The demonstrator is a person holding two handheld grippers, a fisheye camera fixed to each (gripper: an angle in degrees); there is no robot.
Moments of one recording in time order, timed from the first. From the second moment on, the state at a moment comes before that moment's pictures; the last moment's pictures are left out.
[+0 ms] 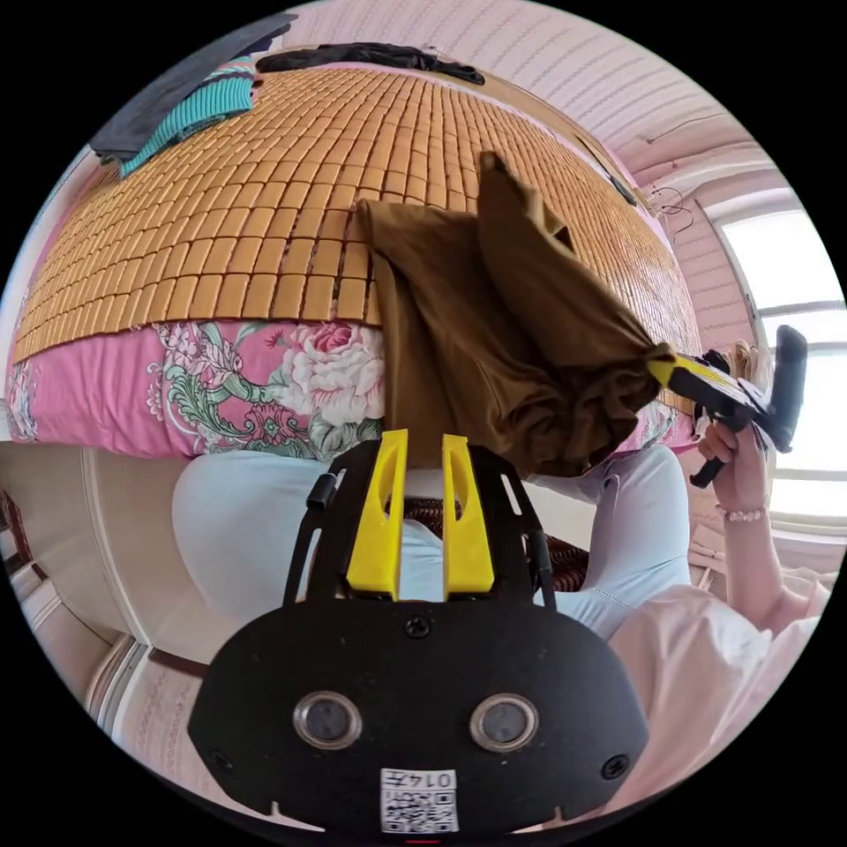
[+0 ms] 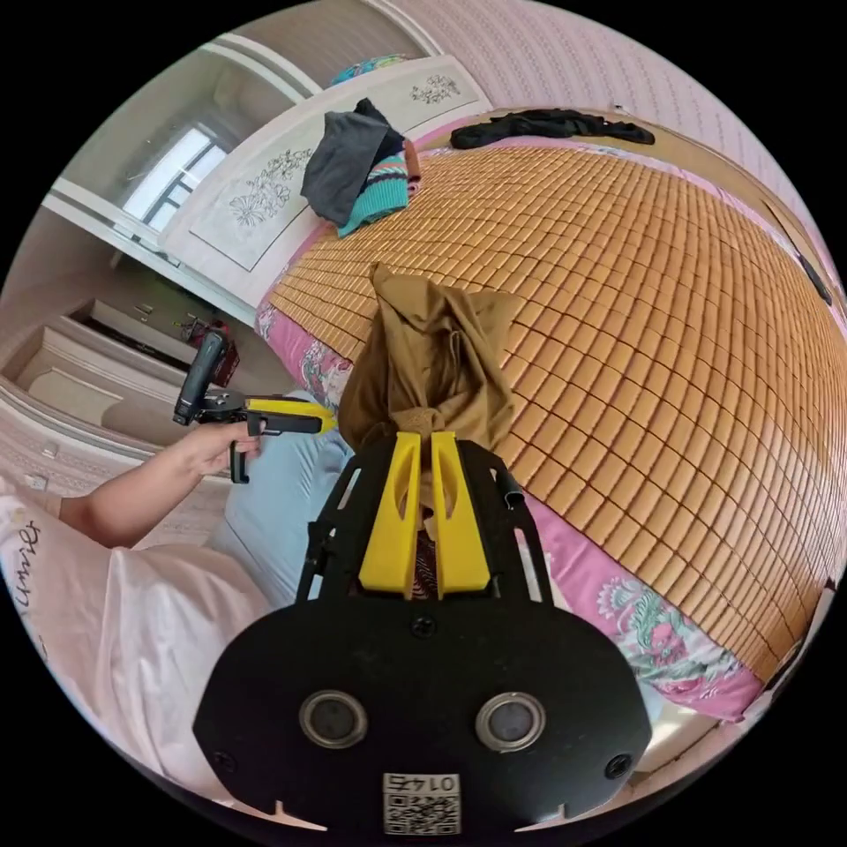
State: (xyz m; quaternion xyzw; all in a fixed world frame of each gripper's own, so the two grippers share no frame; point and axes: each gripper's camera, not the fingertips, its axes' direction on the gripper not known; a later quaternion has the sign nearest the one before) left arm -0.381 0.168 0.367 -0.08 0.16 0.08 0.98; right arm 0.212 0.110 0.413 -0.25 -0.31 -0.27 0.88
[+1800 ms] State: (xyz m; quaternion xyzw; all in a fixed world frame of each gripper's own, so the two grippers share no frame) left arm -0.260 0.016 0.382 0.01 0.18 0.12 0.98; right arm 0.562 0.118 0.489 -0.26 -0.29 0.00 0.92
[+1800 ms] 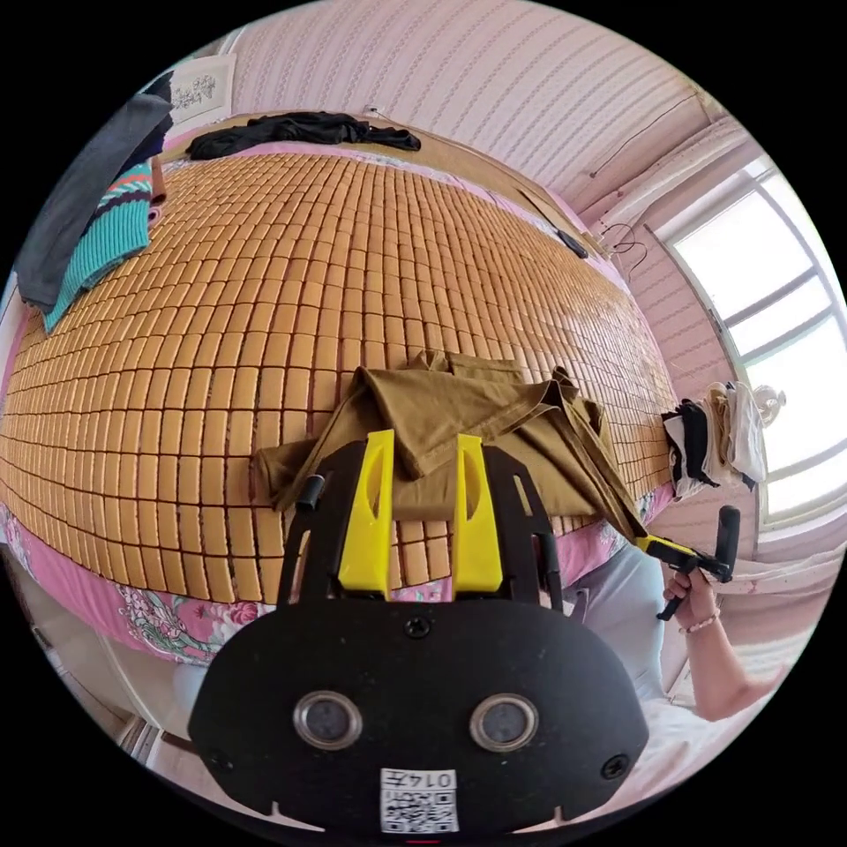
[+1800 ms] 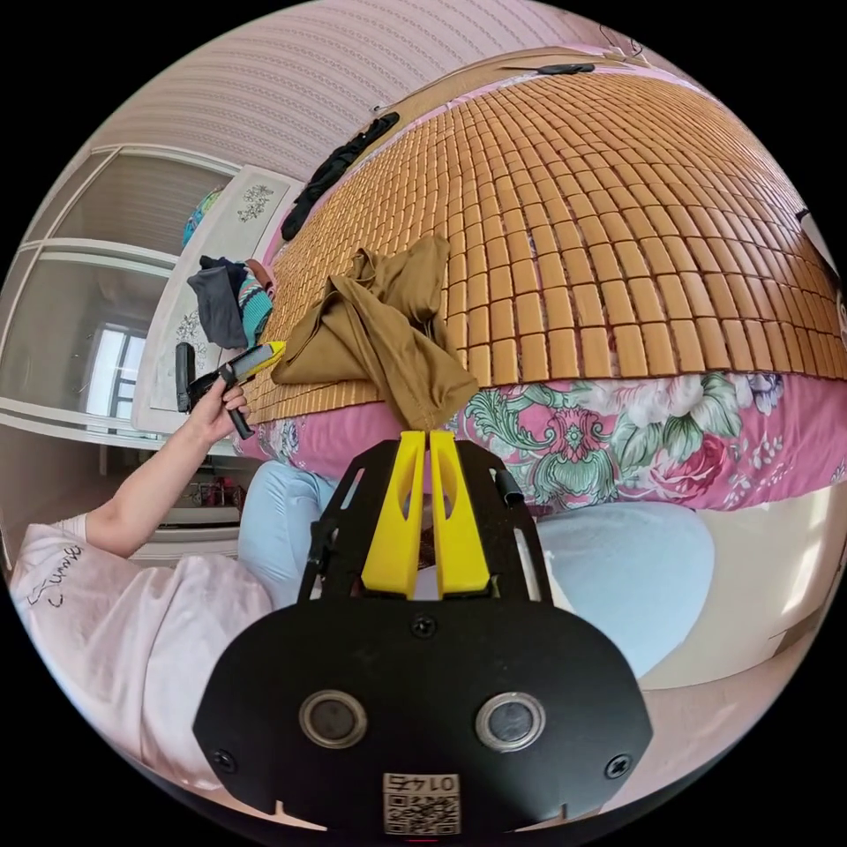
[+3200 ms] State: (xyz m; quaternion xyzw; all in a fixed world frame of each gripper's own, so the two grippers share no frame) left arm -0.440 0.349 -0.063 0.63 0.41 0.18 0.64; right arm 0.722 0.022 0.059 0.28 -0.64 -0.19 0.69
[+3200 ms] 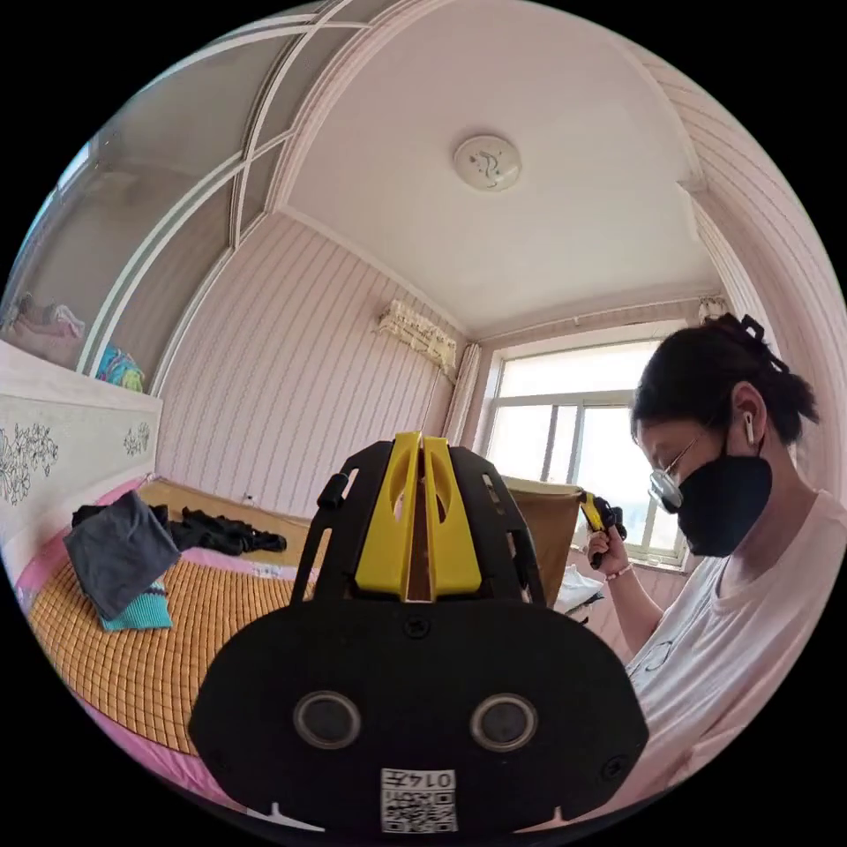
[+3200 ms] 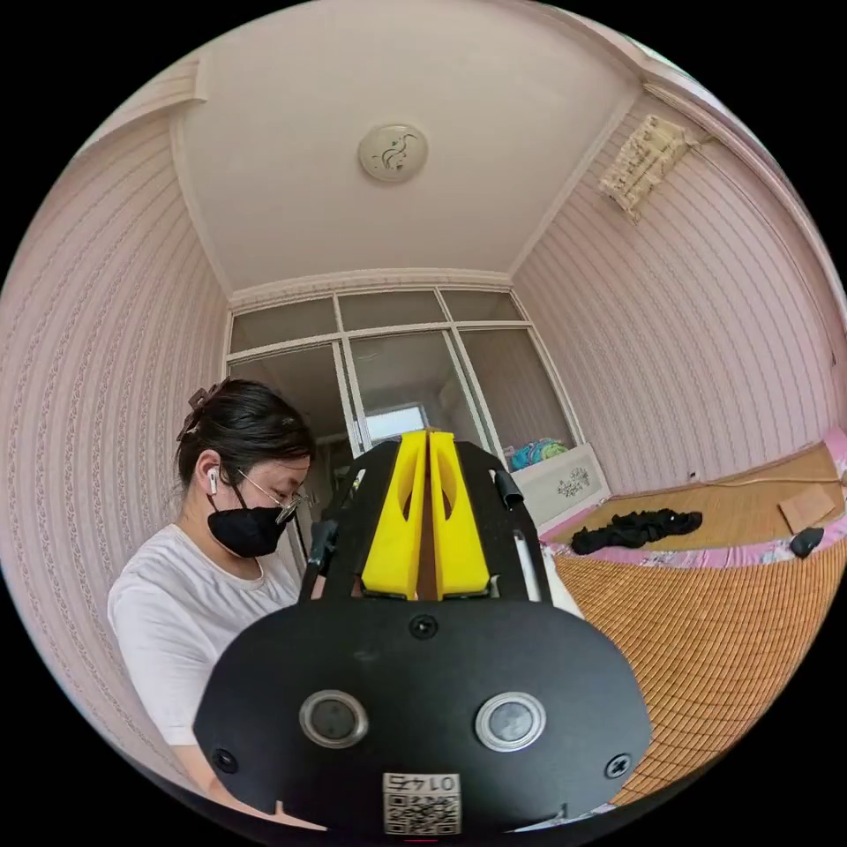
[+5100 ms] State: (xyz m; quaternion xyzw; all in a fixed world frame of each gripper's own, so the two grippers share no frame) left arm 0.282 0.124 0.365 -0.03 0.28 0.49 0.83; right arm 0.961 0.308 0.230 0.00 -0.32 0.27 0.91
